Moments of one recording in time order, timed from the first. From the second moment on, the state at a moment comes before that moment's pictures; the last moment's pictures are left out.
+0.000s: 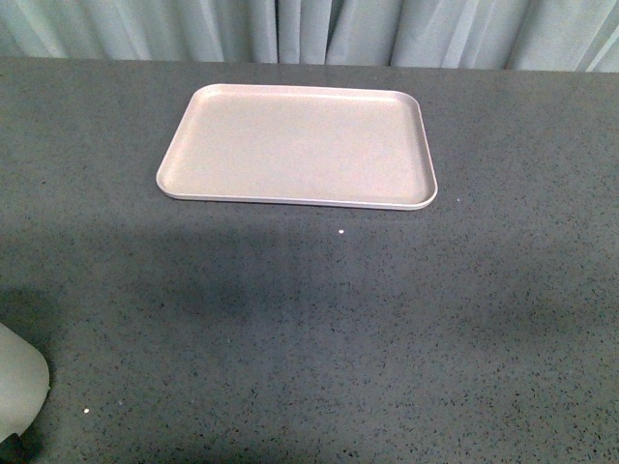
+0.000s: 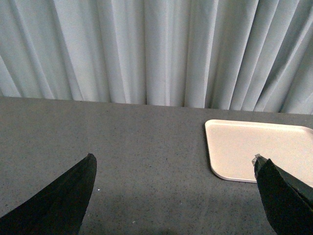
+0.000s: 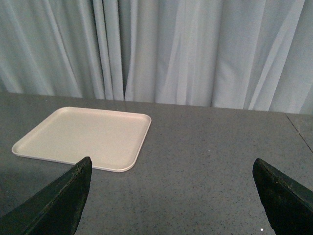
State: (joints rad) left arm 0.00 0.02 0.01 0.00 0.00 0.00; right arm 0.00 0.00 0.02 0.00 0.00 -0.01
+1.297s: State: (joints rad) left arm 0.21 1.01 0.41 -0.18 0.28 0.23; right arm 0.00 0.00 0.02 0.00 0.00 -0.01
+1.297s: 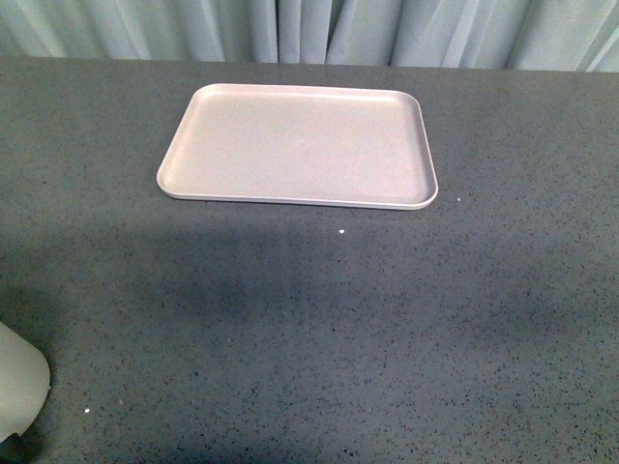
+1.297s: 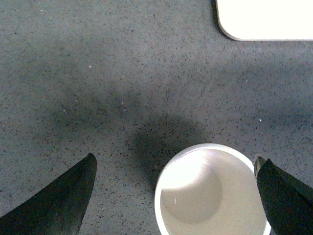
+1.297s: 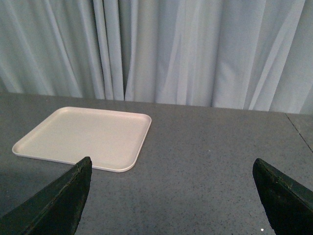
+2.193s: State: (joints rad) left arm 0.34 1.37 0.46 -0.10 0.34 0.50; right arm 0.00 0.00 0.02 0.00 0.00 -0.01
